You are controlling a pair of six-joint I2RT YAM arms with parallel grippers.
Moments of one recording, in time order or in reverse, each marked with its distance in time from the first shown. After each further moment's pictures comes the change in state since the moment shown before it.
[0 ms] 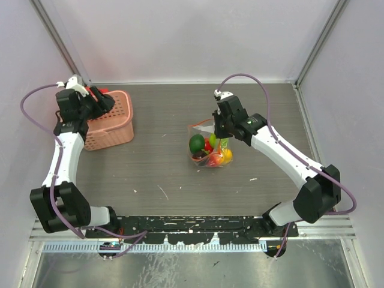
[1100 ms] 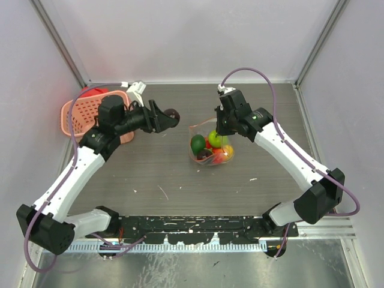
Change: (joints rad) left arm -0.584 -0.183 0.010 -0.076 0.229 -0.158; right arm 0.000 -0.012 0.126 -0.148 -0.003 0.053
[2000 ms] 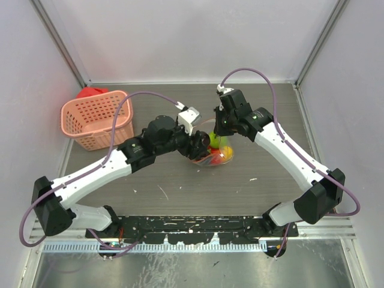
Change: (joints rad) left arm -0.518 0.126 0.001 0.028 -0.411 0.370; right arm 0.000 0.000 0.010 -0.013 -0.060 0.018
